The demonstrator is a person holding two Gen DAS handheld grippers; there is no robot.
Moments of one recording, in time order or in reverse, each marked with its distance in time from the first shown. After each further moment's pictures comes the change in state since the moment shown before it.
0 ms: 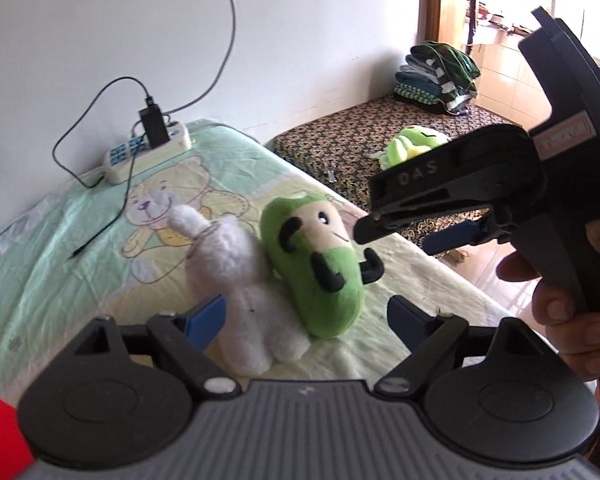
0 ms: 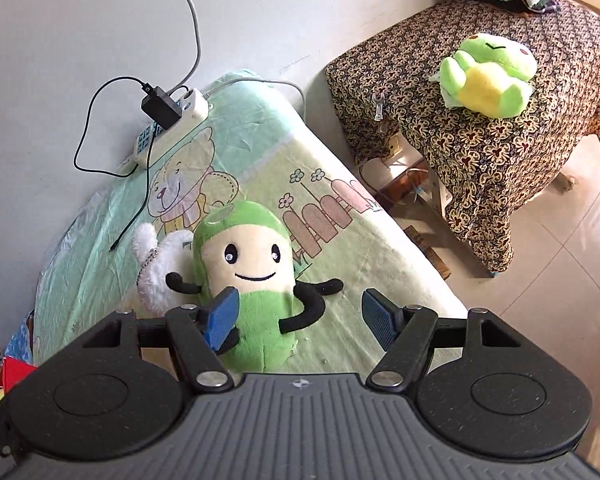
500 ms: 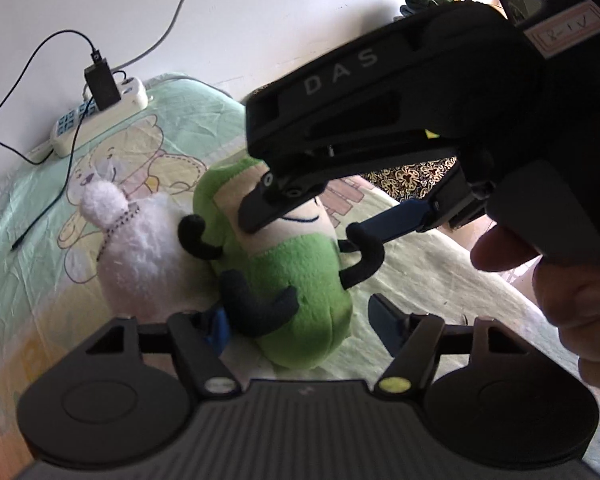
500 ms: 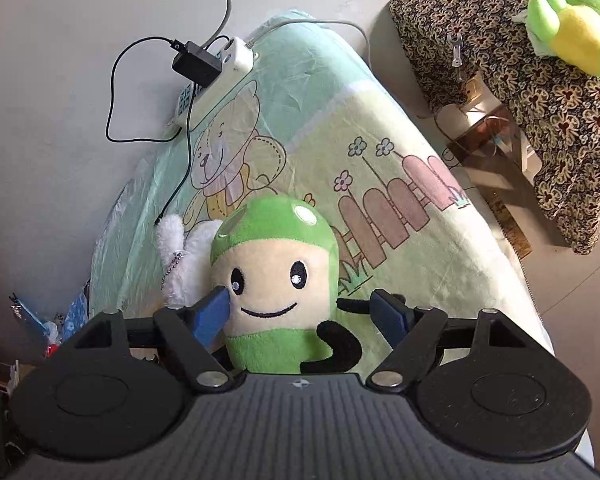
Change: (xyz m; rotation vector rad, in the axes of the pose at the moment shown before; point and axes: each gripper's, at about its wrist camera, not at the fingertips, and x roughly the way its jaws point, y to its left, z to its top) left arm 0.084 -0.003 0.009 0.005 0.125 -0.025; right arm 0.064 -0.005 0.034 0.002 0.203 0.235
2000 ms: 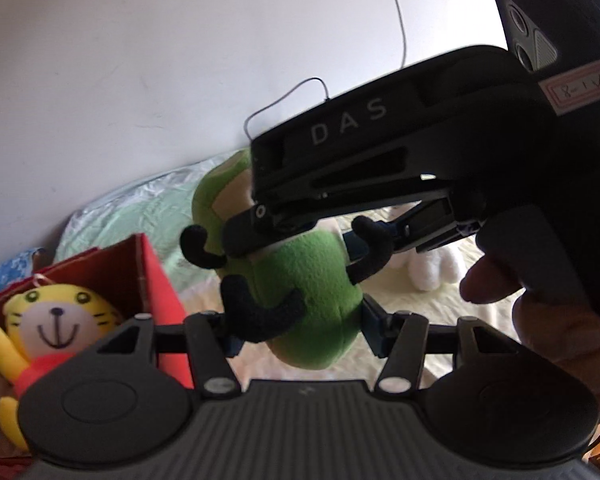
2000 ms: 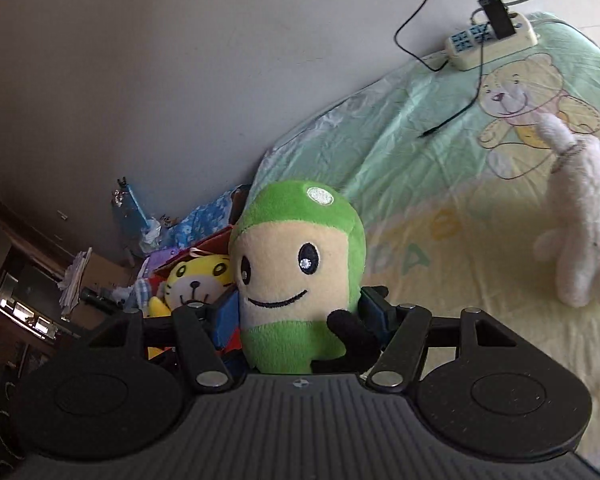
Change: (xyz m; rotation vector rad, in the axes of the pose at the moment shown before) left arm -0.240 0.106 -0.137 -0.211 -0.209 0.283; right arm -0.001 0.242 -0.147 -0.368 0.035 0.300
